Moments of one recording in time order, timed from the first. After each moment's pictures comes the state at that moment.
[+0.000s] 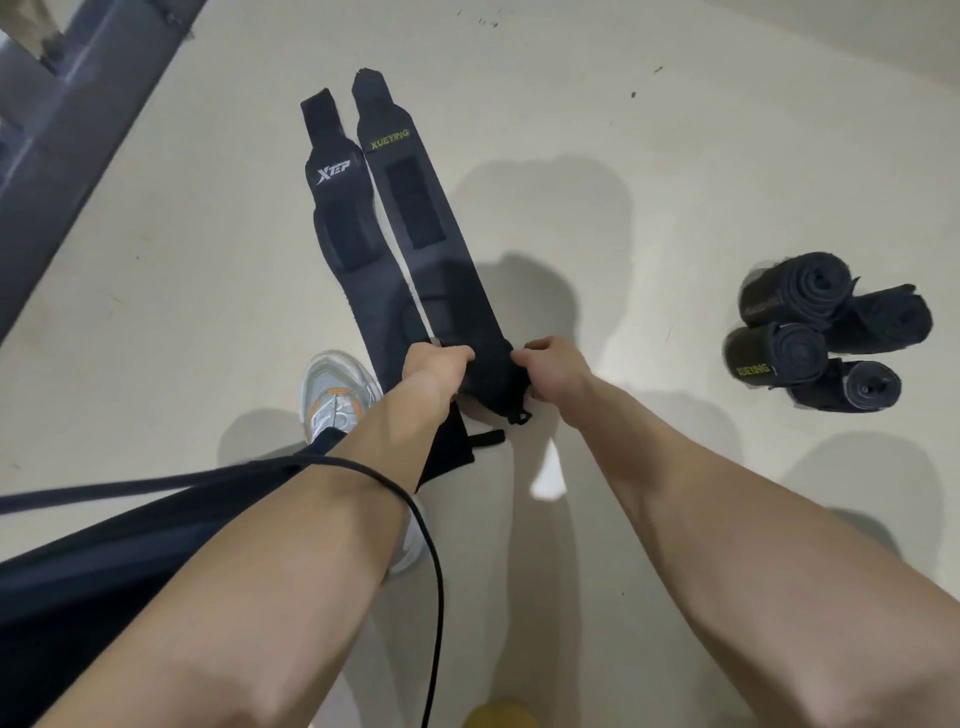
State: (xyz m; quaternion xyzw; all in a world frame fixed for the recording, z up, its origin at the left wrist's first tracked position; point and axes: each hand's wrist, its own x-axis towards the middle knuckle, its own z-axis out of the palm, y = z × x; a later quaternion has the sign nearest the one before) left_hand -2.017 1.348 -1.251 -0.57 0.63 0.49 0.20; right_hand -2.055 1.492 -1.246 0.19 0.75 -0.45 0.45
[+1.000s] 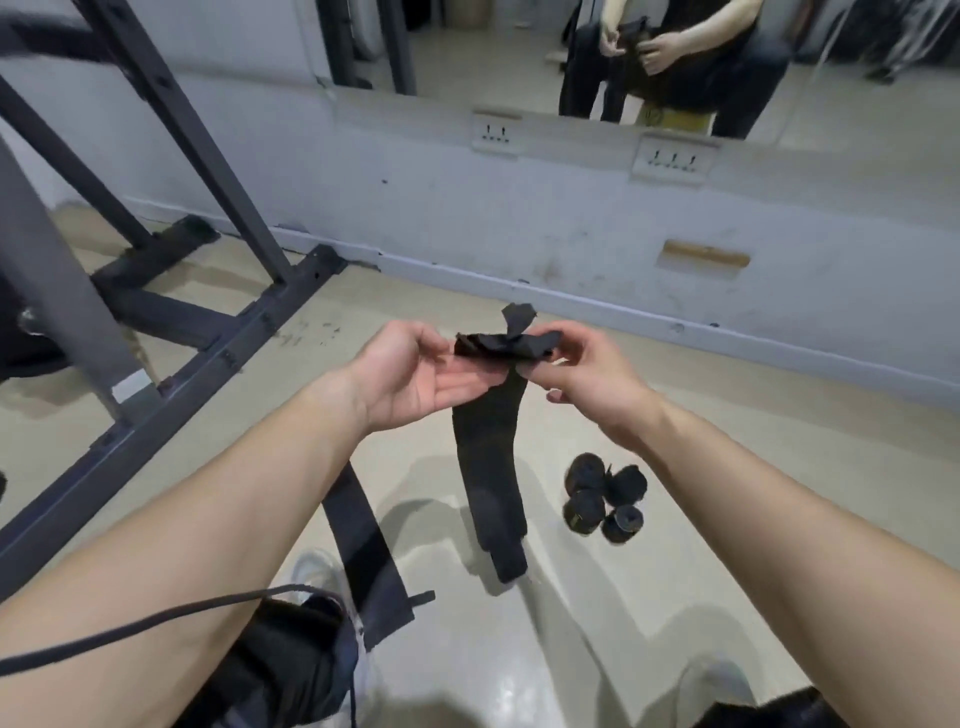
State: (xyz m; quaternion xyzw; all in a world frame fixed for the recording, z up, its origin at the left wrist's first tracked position) left_hand -2.022 1.412 -0.797 -0.18 0.47 0.83 0.25; right_hand -2.041 1.627 -0.819 -0.08 0.77 -0.62 0.14
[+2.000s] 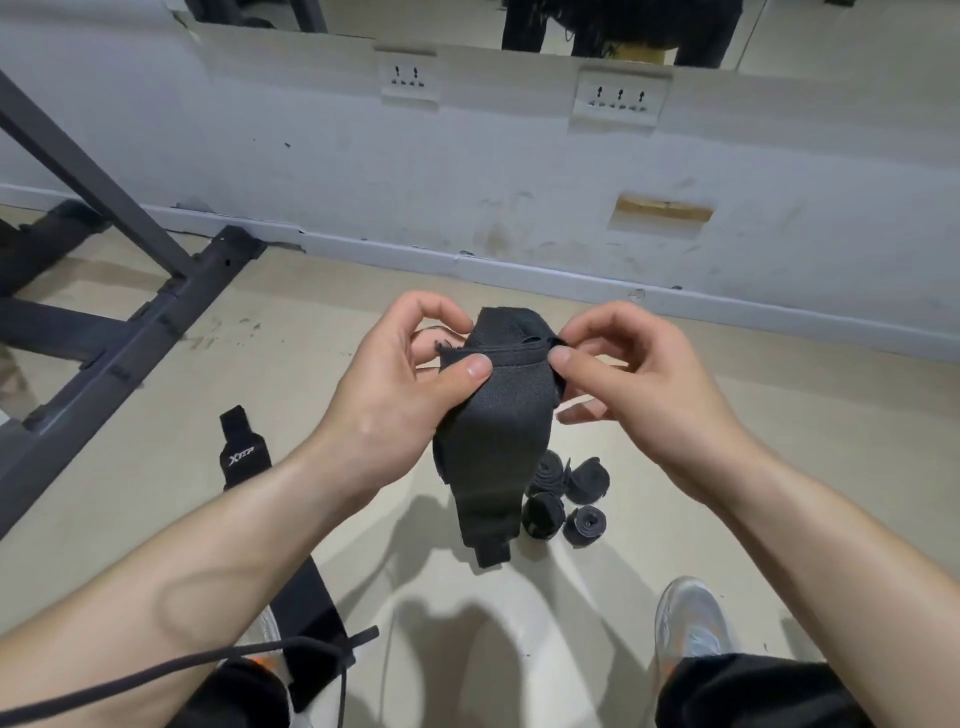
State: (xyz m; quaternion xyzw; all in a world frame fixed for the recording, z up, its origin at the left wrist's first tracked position) left_hand -2.049 1.515 -0.816 0.02 0.71 0.70 0.04; right_hand -2.061 1.721 -0.811 -0.03 0.74 -0.67 0.06
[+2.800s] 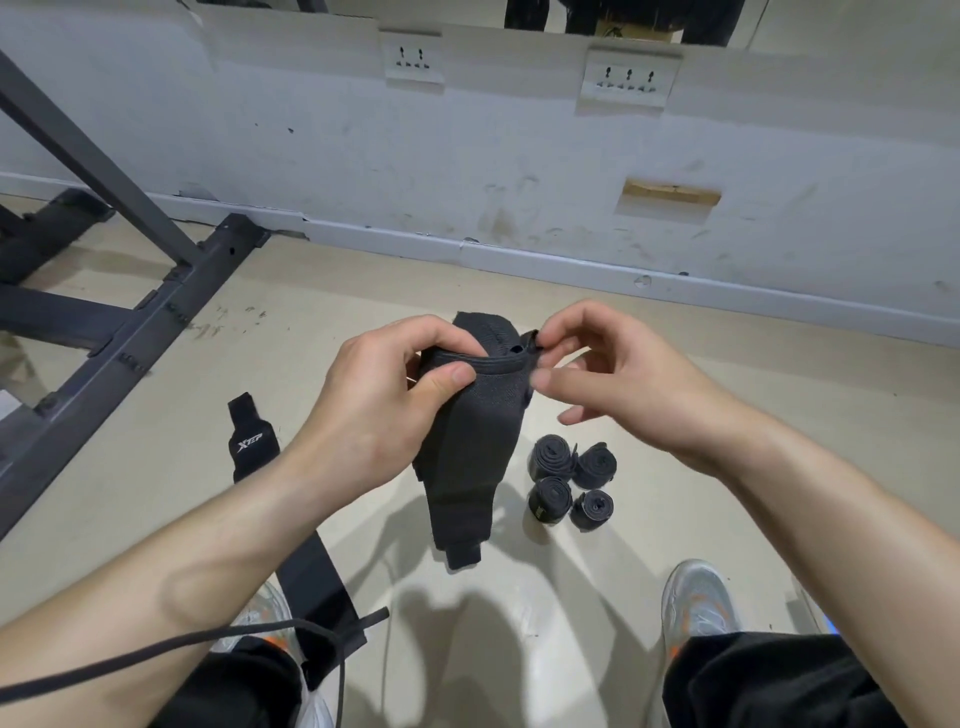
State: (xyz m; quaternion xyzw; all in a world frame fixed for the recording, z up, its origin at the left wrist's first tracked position) left_hand -2.037 1.492 -0.823 0.07 0.87 0.49 -0.03; right_hand -2.064 1.714 -0.819 -0.07 0.78 -0.59 0.18
